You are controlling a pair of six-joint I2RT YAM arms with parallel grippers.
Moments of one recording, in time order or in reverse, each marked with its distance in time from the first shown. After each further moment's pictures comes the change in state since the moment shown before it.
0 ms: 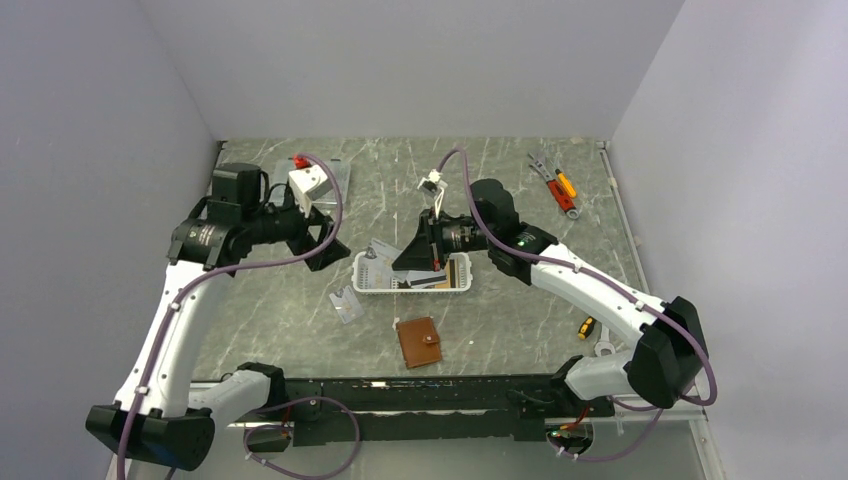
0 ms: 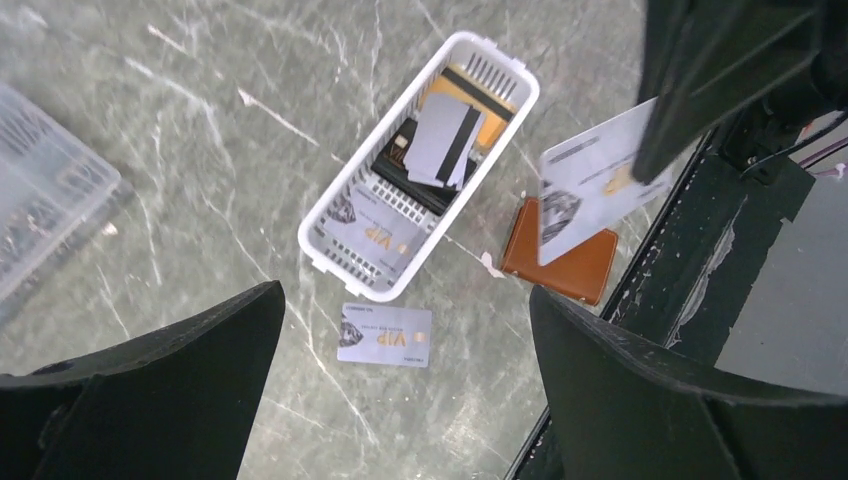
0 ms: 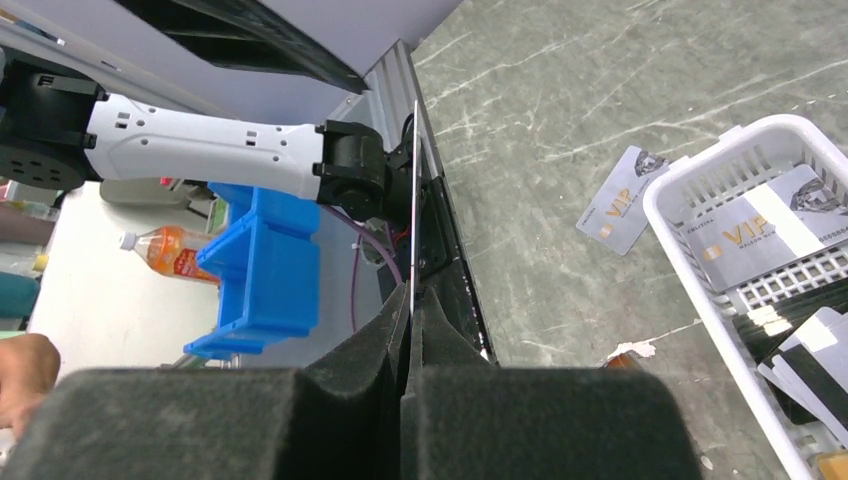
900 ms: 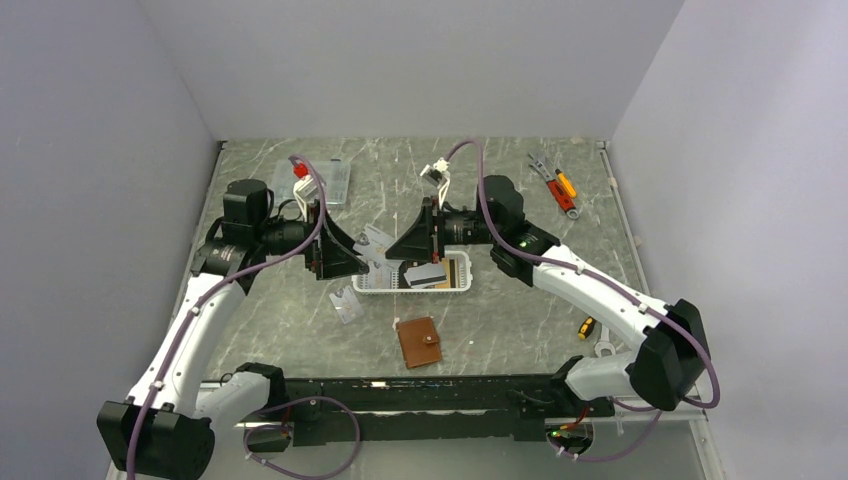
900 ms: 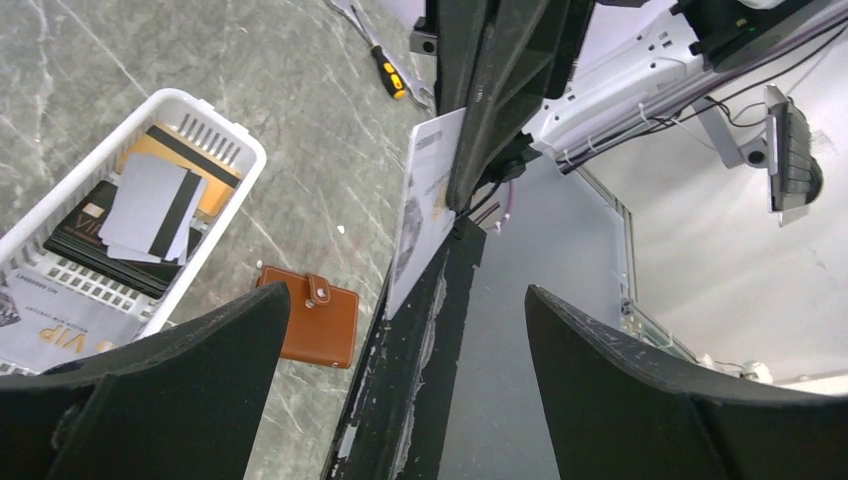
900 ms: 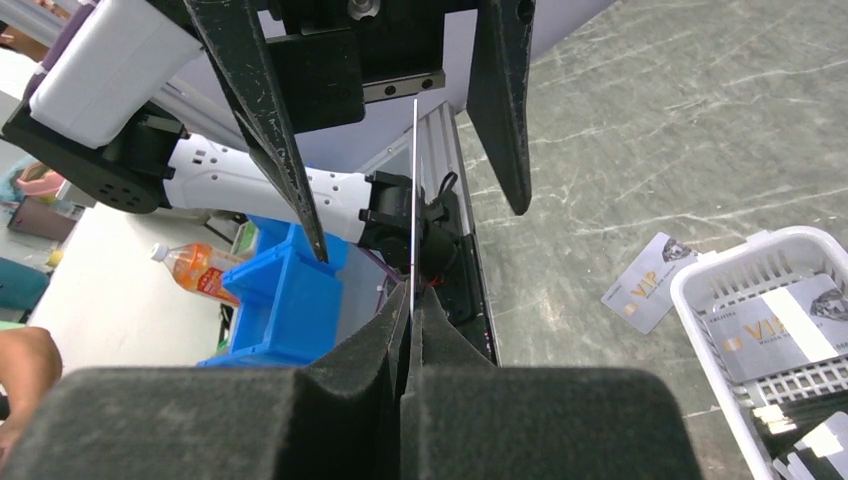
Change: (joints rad) left arm 0.024 -0.048 -0.314 0.431 0.477 -0.568; right arm 0.003 -0.022 0.000 0.187 -0.035 0.073
